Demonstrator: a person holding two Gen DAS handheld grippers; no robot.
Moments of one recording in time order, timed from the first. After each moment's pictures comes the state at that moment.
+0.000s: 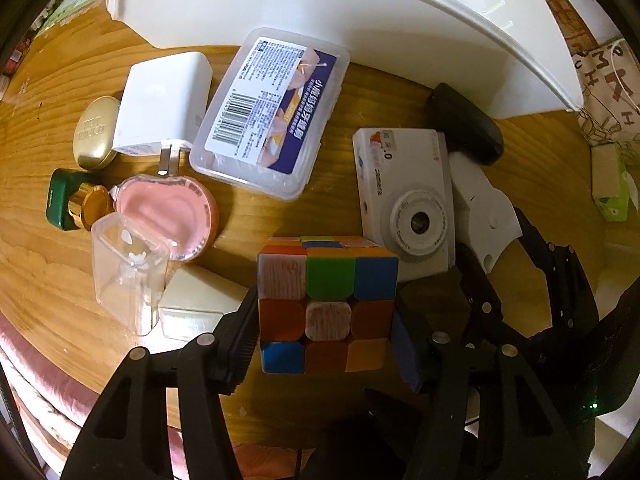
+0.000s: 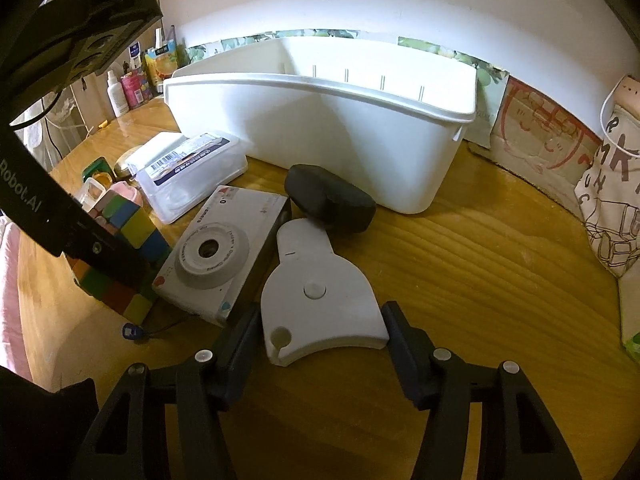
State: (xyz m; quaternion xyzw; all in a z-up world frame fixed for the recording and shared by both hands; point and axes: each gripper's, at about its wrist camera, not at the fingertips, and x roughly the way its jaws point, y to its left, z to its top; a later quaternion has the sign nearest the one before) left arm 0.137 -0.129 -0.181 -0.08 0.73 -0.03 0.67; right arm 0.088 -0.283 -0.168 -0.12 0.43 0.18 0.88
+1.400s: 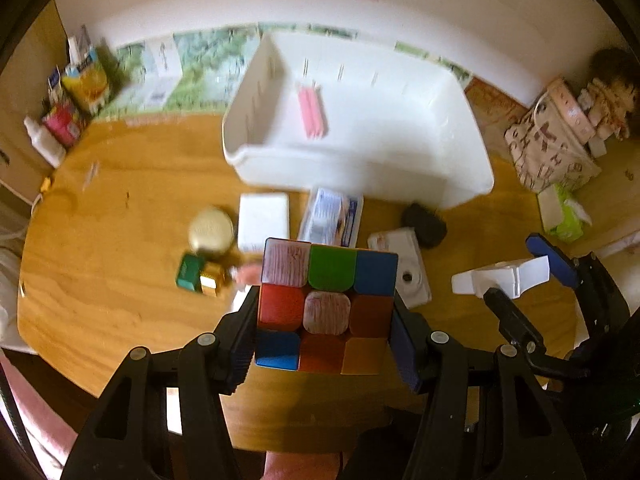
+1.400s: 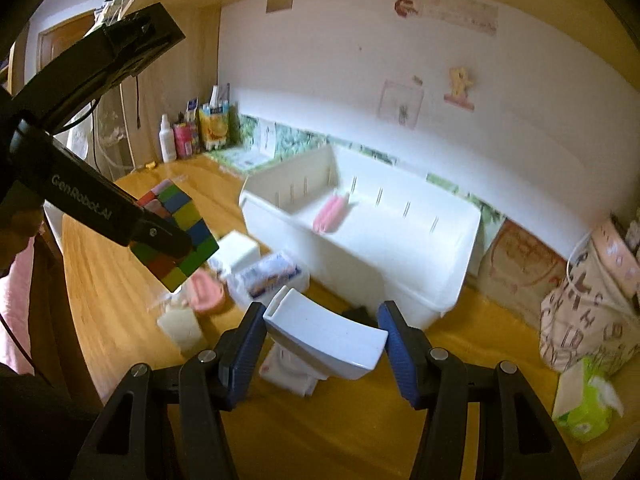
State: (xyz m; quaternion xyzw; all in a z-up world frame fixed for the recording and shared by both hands) left arm 0.101 -0.059 -0.064 -0.06 0.57 -0.05 0.82; right arm 0.052 -0.235 -0.040 -0.17 0.33 0.22 0.90
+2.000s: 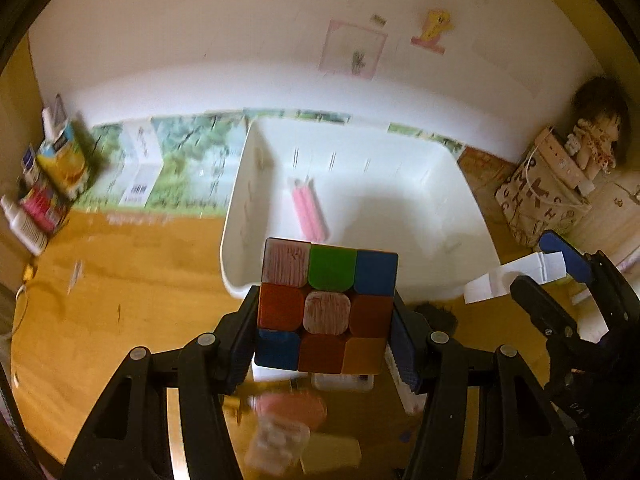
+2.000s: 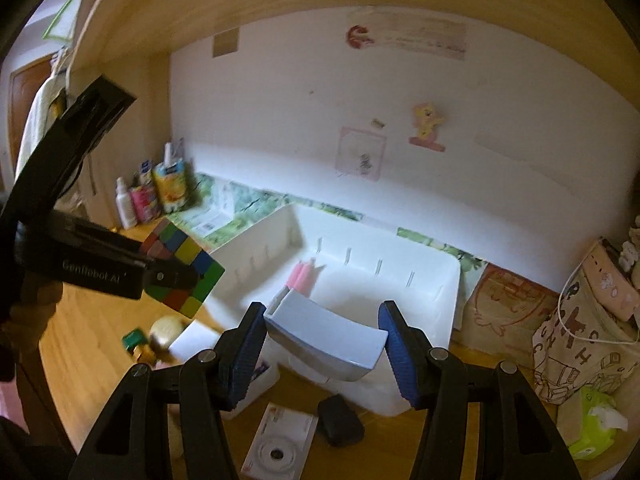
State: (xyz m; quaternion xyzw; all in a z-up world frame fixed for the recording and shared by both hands) left arm 0.165 -0.034 -0.062 -0.05 0.46 -0.10 0.88; right arm 0.117 -0.225 -0.018 -0.11 0.27 0.16 0.94
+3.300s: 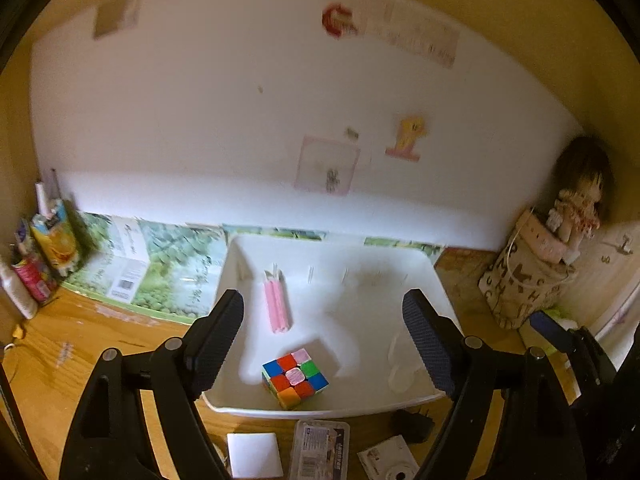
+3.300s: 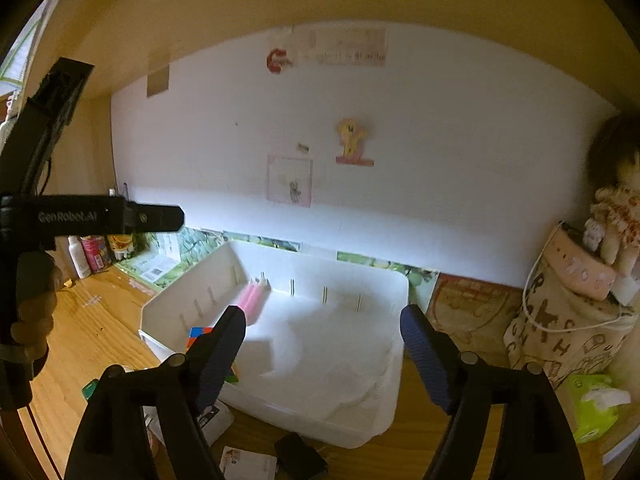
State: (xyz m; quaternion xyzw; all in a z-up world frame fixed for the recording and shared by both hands) left arm 0.181 -0.043 -0.013 -0.07 0.31 -0.11 0.94; right arm 0.131 -0.258 -0.017 -0.07 0.22 0.09 0.97
